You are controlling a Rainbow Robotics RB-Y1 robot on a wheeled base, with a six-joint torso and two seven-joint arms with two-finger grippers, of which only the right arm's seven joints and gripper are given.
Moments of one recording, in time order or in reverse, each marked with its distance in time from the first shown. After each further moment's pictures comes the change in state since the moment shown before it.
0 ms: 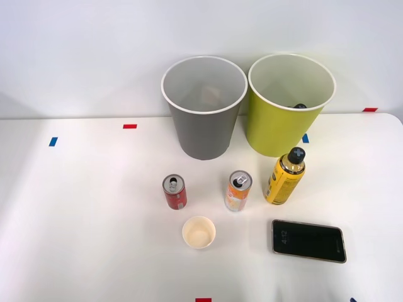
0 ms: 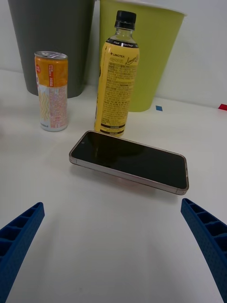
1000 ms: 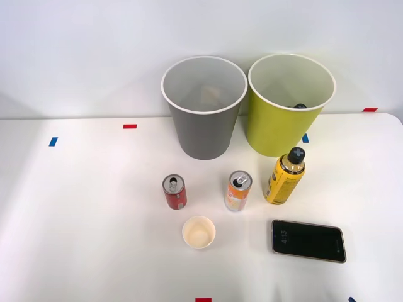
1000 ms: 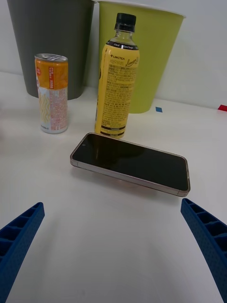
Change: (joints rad) arm 0.000 0.011 0.002 0.000 0.005 -0.002 -0.001
